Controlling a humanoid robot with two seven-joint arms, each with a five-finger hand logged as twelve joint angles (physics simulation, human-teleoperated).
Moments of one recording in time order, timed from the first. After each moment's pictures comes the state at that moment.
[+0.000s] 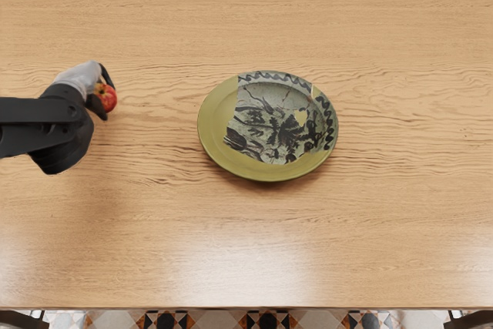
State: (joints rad) left arm -1.48 0.51 0.52 -1.35 0.68 0.60 0.61; right arm 0.03 0.00 0.12 0.05 -0.06 0.03 0.10
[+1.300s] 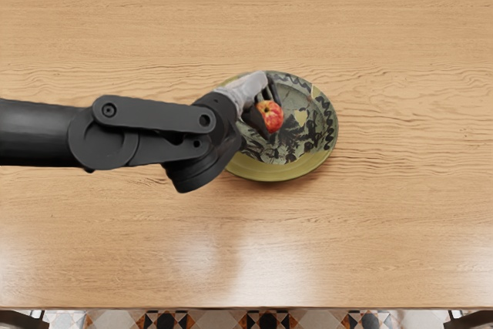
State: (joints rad) left arm -1.53 0.13 0.23 -1.44 0.59 0.60 0.61; right arm 0.03 0.00 0.12 0.05 -0.06 0.03 0.10
